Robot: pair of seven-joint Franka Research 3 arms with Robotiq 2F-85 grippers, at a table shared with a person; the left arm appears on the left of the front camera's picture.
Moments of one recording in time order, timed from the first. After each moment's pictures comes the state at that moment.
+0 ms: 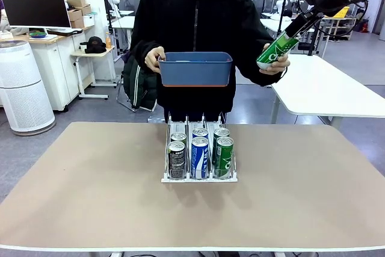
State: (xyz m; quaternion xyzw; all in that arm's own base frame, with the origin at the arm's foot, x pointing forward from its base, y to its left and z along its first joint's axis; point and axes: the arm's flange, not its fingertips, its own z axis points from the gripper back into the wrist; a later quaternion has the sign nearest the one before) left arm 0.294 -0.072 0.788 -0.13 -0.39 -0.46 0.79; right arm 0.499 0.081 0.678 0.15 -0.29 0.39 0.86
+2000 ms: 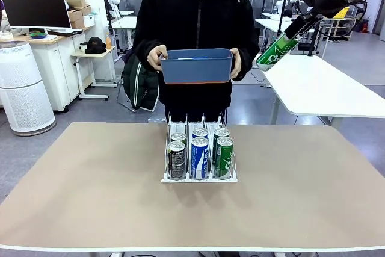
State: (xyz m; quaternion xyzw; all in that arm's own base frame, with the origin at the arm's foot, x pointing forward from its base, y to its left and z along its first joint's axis) left arm 0.294 -0.072 0.788 -0.13 -0.39 -0.46 0.79; right arm 0.499 0.082 0.675 0.15 -0.29 0.39 0.86
